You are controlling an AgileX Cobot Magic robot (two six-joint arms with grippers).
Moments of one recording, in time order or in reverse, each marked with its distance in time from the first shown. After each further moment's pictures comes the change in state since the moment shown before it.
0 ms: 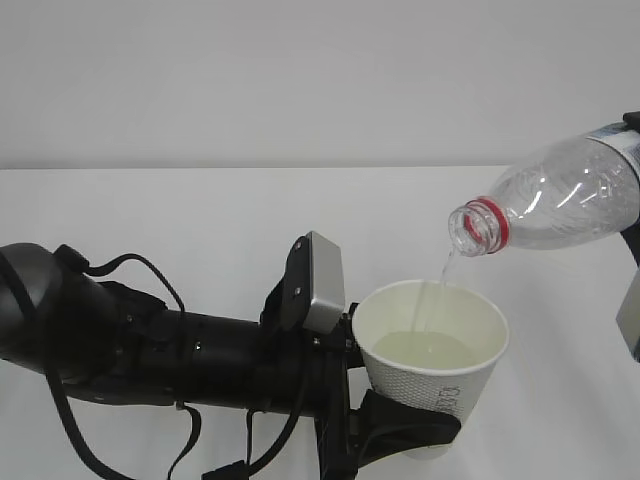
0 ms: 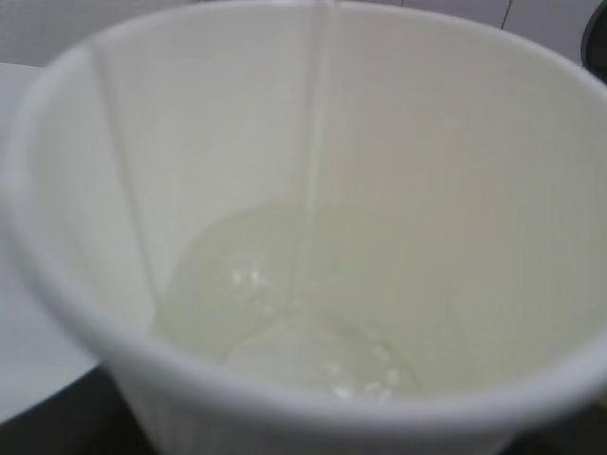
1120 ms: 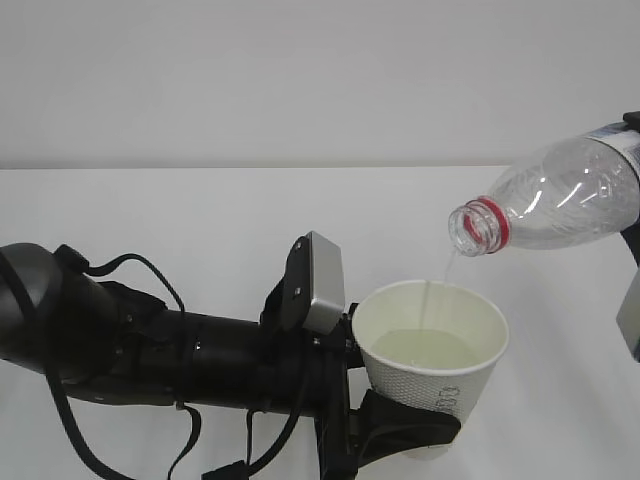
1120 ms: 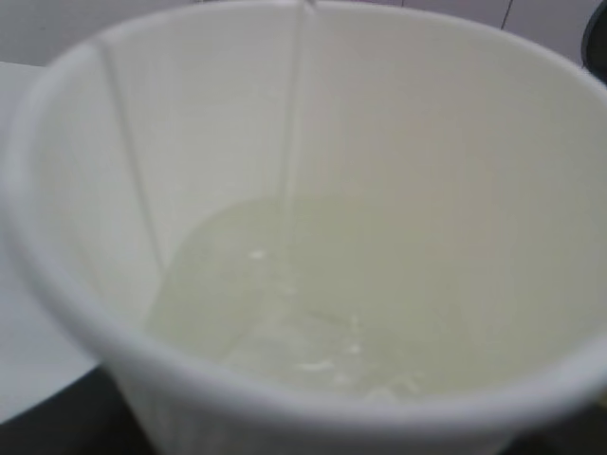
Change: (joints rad) left arm 0.000 0.000 0.000 0.000 0.000 0.000; right arm 0.000 0.000 0.000 0.000 -0.001 0.000
